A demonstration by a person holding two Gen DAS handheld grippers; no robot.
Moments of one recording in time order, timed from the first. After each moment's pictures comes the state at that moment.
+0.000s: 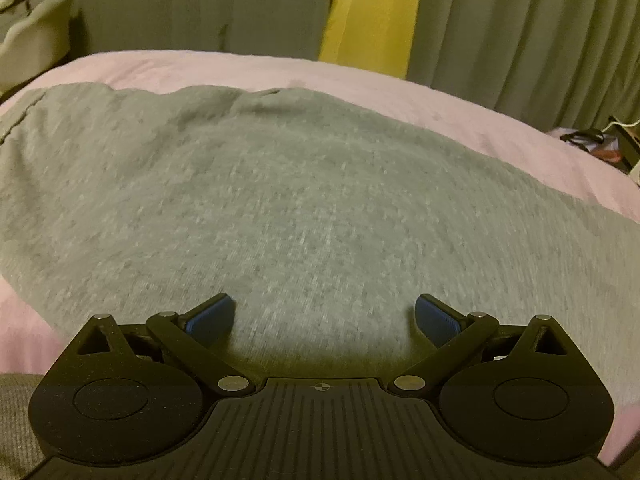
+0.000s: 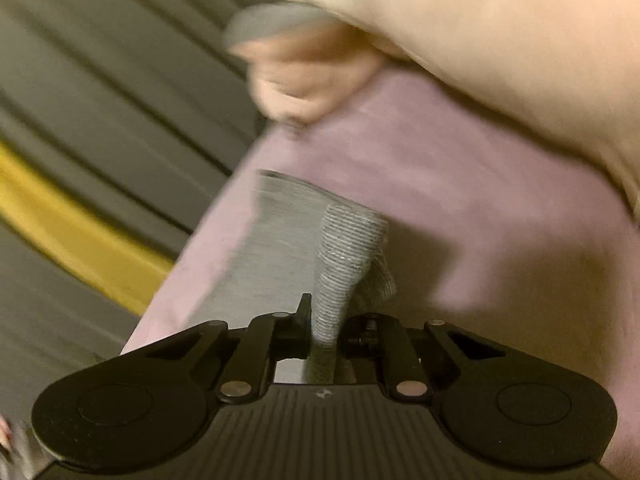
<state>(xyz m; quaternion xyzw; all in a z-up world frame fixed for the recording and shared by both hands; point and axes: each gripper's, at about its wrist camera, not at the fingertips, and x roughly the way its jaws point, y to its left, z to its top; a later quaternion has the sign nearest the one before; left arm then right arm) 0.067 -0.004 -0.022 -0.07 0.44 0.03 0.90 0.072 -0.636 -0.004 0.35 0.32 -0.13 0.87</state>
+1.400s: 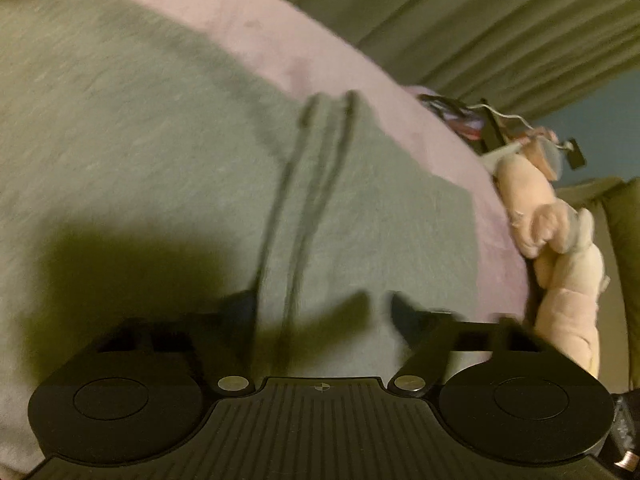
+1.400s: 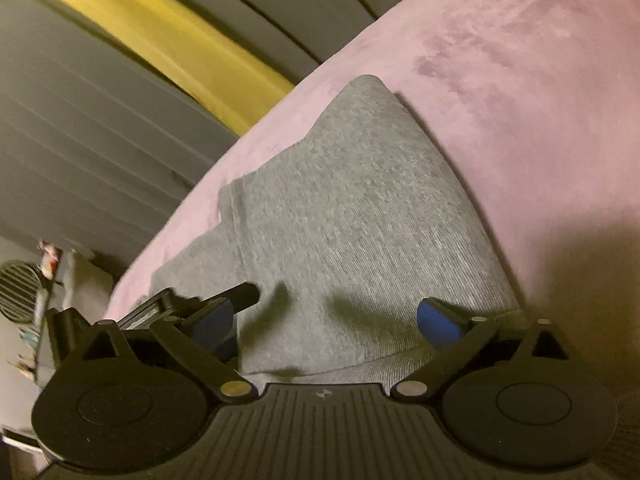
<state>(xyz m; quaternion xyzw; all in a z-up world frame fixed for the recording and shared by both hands) 0.147 -0.097 -0.039 -0.26 0.53 -0.21 0.78 0.076 -0.470 -0.027 0.37 0.47 0.09 0.80</state>
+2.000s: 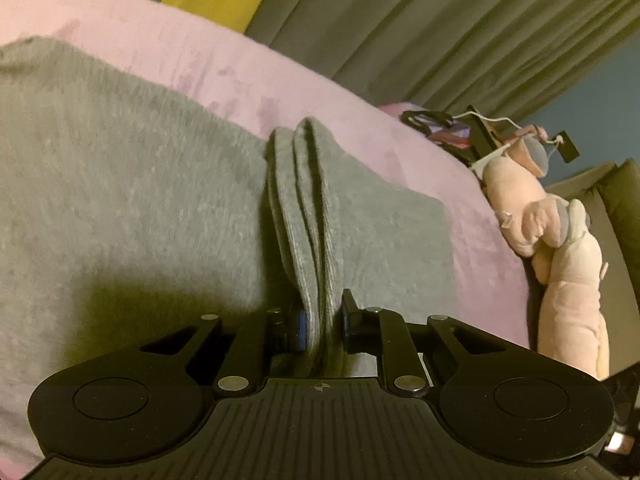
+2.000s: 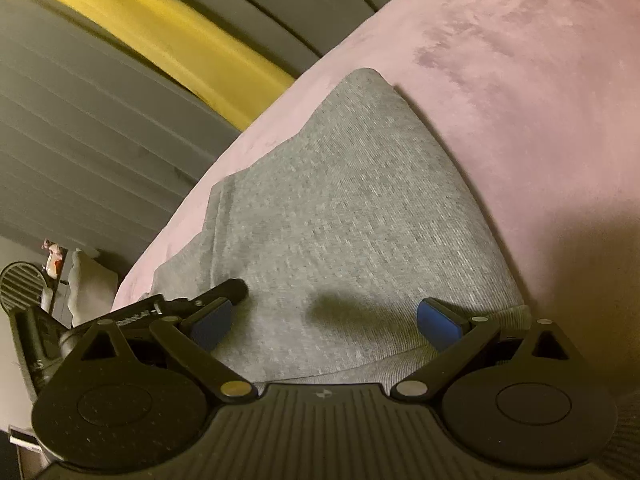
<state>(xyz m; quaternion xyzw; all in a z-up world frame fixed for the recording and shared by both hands) 0.128 -0.098 -0.003 -0.22 0.48 -0.21 0.82 0.081 -0.462 -0.028 0.36 0.47 0.10 0.80</state>
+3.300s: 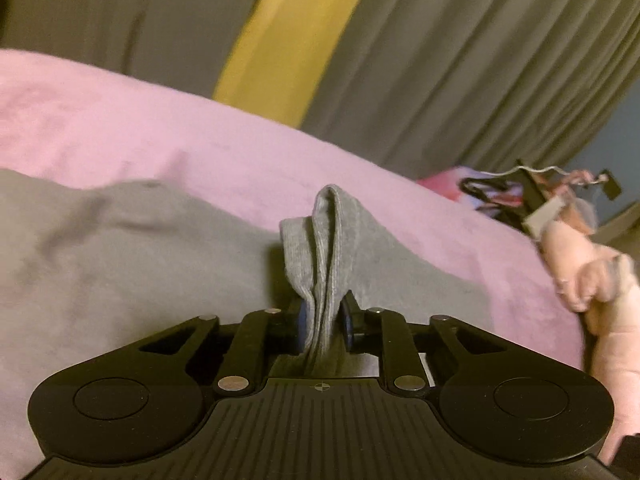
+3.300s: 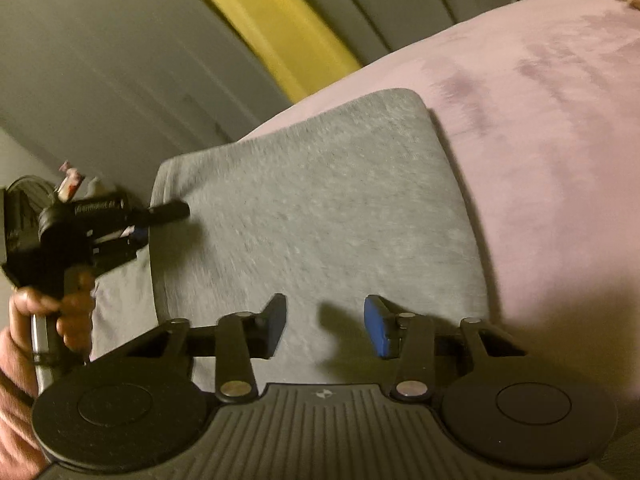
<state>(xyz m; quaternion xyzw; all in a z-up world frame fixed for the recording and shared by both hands) 0.166 0.005 0.039 -0.17 0.43 -0.12 0.88 0.082 -0.398 -0.026 0.25 0.46 0.18 0.83</state>
